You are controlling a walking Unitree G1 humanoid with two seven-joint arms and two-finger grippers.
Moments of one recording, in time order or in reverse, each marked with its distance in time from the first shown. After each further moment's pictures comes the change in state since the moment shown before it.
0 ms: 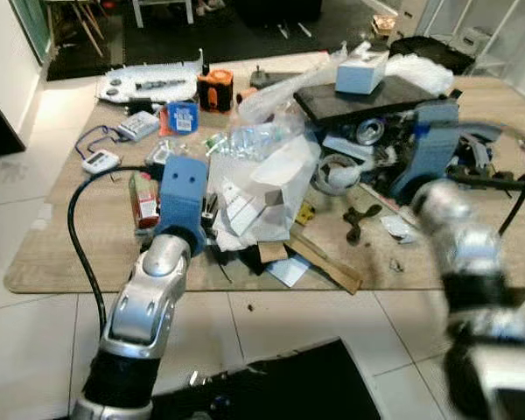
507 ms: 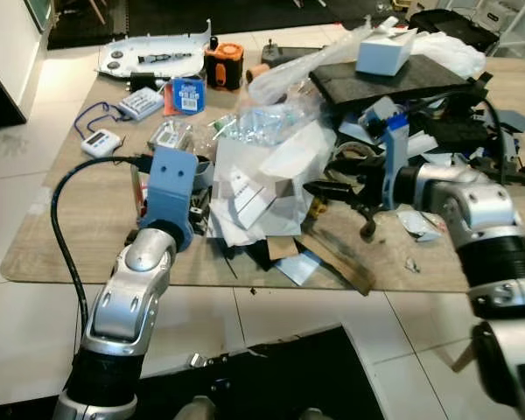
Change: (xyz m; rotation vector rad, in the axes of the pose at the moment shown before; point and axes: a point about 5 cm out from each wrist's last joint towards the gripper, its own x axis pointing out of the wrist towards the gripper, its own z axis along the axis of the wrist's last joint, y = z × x) left arm -0.005 0.006 0.008 0.025 -0.024 -0.060; right arm -0.023 0.052 0.013 -0.075 0.240 0.905
